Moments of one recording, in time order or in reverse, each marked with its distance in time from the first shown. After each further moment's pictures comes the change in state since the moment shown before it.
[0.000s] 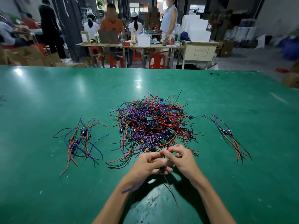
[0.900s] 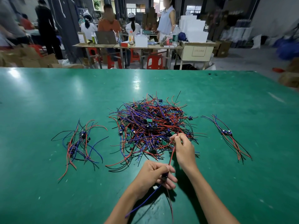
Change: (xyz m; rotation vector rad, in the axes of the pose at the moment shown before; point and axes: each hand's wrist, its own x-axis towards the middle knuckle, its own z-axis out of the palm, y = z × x) left_hand -0.007 -0.006 0.013 0.076 0.027 -0.094; right_hand 0.035 -0.001 0.014 -0.107 0.352 0.069
